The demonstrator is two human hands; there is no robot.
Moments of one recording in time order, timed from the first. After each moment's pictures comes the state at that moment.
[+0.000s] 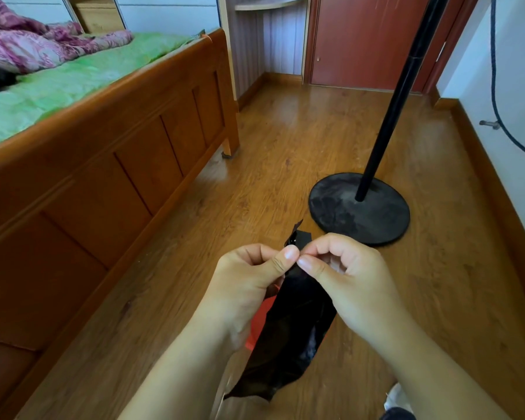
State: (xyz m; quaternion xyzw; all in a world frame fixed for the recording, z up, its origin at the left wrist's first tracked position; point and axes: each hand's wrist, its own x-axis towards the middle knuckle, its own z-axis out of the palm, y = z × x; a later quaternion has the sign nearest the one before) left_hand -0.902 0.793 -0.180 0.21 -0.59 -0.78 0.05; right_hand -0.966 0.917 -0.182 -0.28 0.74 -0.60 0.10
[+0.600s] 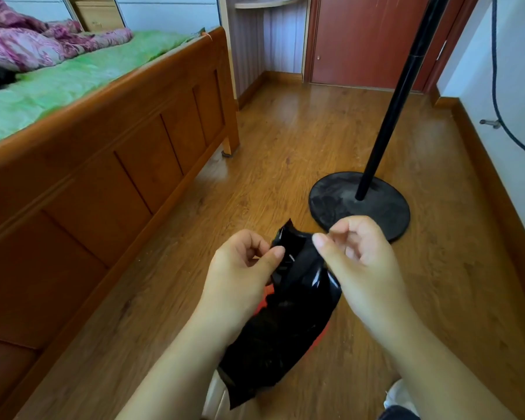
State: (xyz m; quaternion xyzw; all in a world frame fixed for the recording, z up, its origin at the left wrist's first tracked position) left_hand -0.903 0.788 -0.184 0.21 -0.73 -0.63 0.16; right_hand -0.973 0.917 -0.188 -0.19 0.74 -0.64 0.06
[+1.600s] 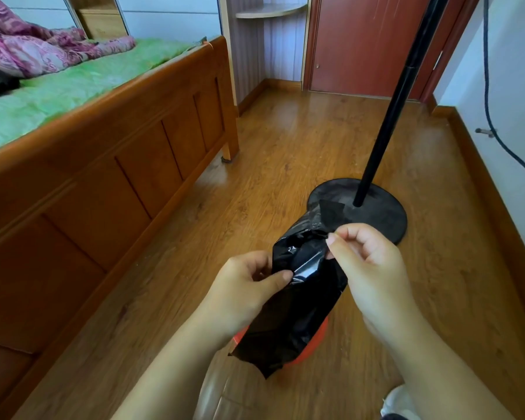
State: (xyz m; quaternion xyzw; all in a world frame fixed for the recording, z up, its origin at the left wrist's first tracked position) left_hand -0.902 0.783 -0.186 0.16 -0.78 -0.61 0.03; right_hand -0.984 0.923 -0.191 -0.15 0.72 -0.67 0.06
